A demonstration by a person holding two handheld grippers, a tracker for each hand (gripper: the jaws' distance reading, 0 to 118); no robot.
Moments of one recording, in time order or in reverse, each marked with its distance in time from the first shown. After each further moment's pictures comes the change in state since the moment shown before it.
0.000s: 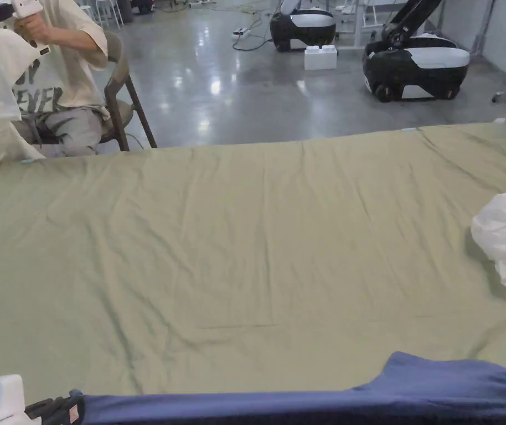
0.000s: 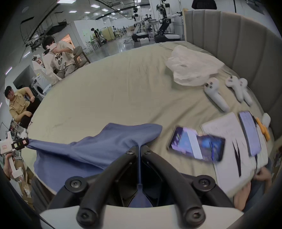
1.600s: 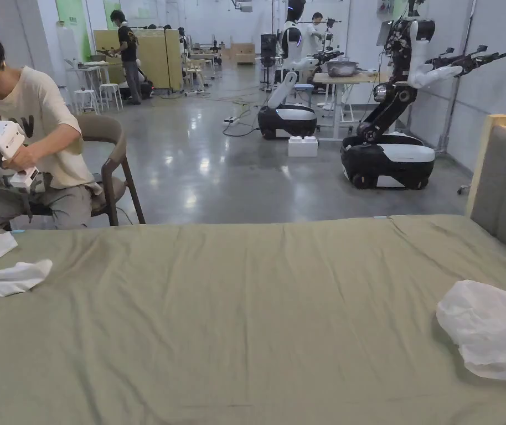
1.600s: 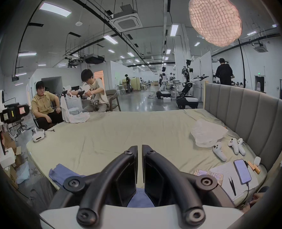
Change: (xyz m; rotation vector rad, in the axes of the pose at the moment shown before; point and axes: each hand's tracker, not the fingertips) left arm 0.173 -0.028 0.204 0.693 0.046 -0.284; right arm -0.130 -0.053 0.142 0.573 0.132 0.244
